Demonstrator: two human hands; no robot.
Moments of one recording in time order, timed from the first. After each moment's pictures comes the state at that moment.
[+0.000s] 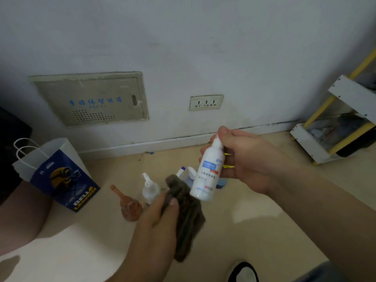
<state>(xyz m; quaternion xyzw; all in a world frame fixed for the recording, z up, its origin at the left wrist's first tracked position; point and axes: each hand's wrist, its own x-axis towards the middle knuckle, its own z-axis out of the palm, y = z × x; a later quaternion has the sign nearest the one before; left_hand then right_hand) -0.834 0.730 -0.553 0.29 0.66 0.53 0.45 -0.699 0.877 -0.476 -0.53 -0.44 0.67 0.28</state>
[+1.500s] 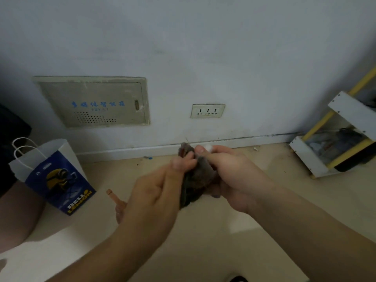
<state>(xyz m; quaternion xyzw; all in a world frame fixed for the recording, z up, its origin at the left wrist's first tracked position) -0.849 0.768 -0.518 0.51 0.57 0.57 0.30 -0.723 0.867 -0.484 -0.51 -0.43 0.70 0.26</state>
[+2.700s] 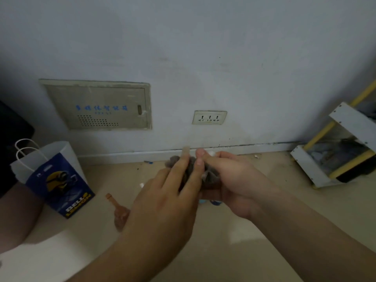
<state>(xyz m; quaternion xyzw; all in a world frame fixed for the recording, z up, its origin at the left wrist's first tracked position) -0.852 0.772 -0.526 0.71 0.66 0.23 0.05 -0.729 0.867 -0.475 -0.52 -0.43 0.69 0.27</state>
